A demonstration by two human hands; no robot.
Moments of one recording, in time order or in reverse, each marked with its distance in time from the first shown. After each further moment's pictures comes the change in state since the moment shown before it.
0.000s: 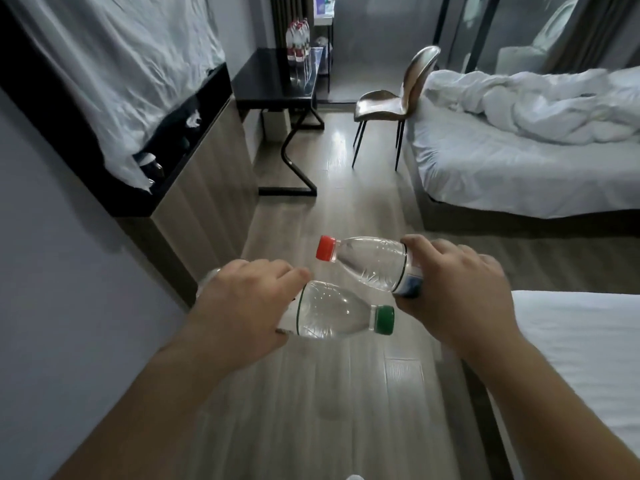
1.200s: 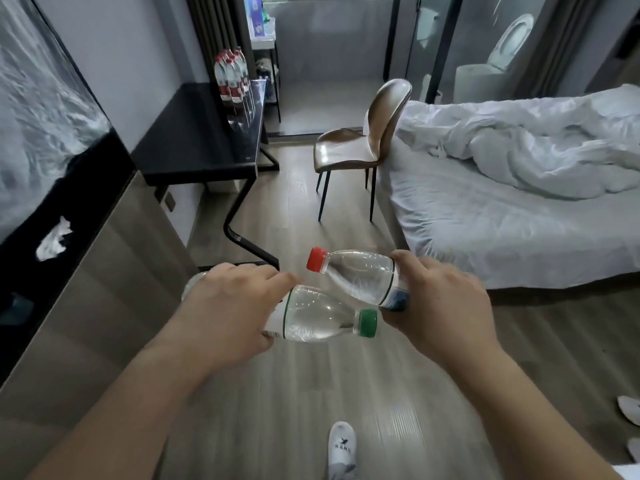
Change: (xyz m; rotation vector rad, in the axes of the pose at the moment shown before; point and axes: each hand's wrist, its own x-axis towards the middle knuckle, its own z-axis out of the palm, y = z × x) left_hand 0.609 -0.297 0.131 0.023 -0.100 0.109; right_hand 0.609 0.107 0.189 -0.047 0.017 0.131
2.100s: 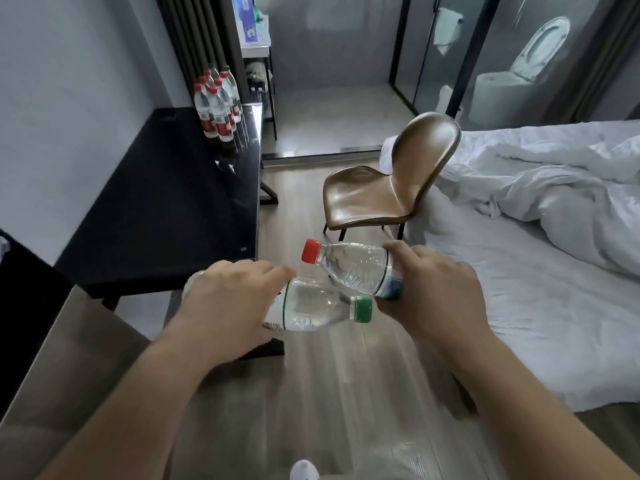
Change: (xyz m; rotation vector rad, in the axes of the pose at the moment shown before) left_hand 0.443 -0.353 0.066 -0.012 -0.022 -0.039; right_hand 0.549 -0.054 0.146 -0.030 0.041 0.001
